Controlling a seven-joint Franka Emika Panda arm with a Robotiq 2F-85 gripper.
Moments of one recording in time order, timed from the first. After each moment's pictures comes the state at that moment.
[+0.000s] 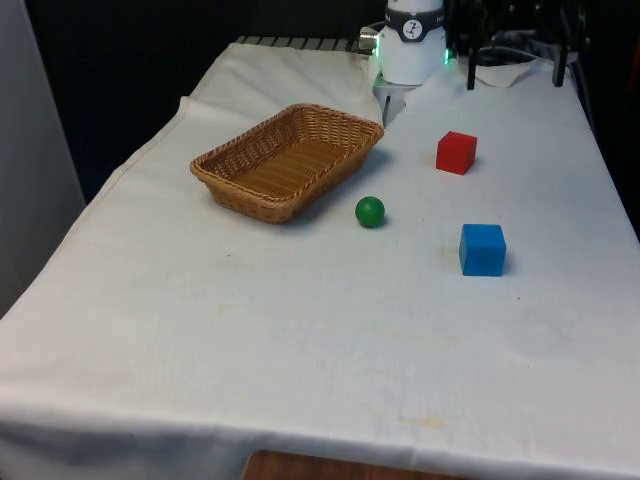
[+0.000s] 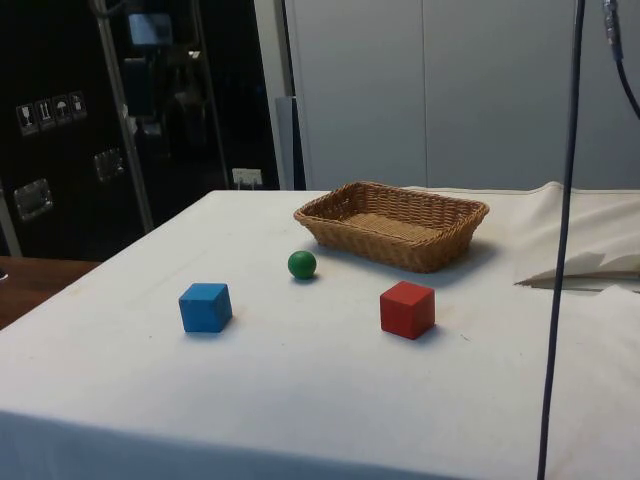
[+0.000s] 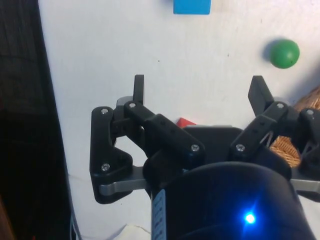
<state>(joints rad) 0.25 0.28 -0.08 -1.80 0.05 2.13 0.08</state>
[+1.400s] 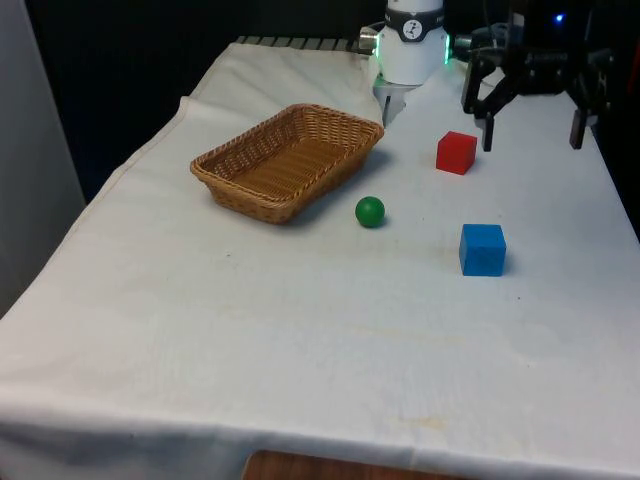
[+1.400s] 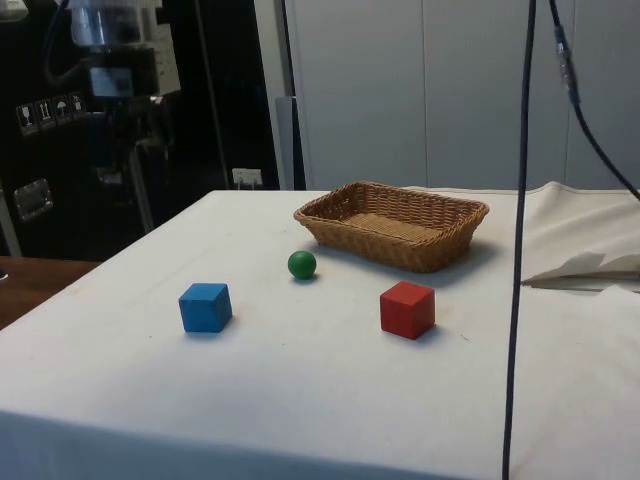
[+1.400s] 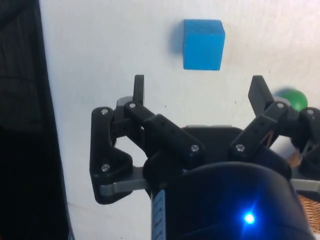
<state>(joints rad) 0.26 0.48 -0.07 -1.63 0.05 2.18 0.08</state>
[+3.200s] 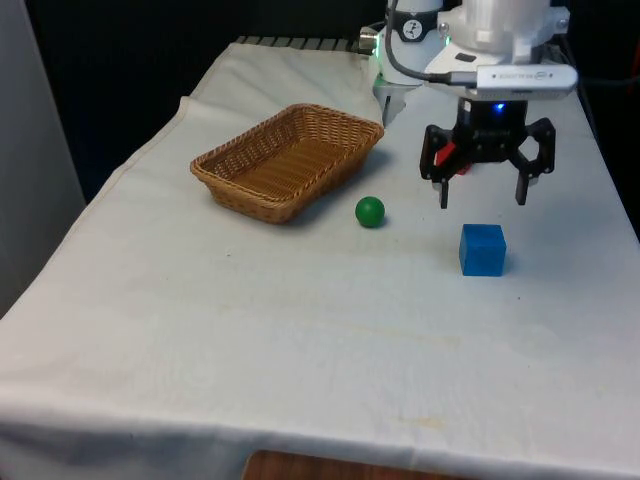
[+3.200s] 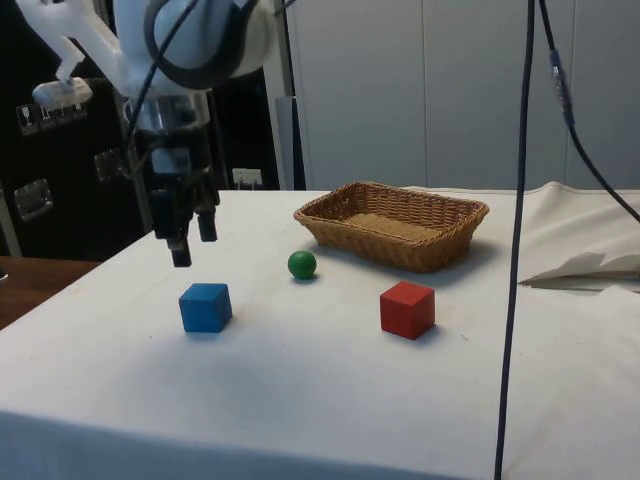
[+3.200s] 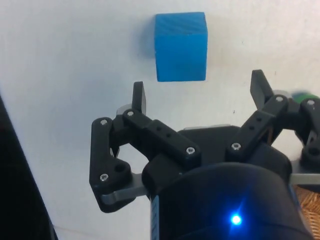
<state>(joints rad) 0.22 0.54 -0.08 -1.80 0.09 2.35 -0.05</state>
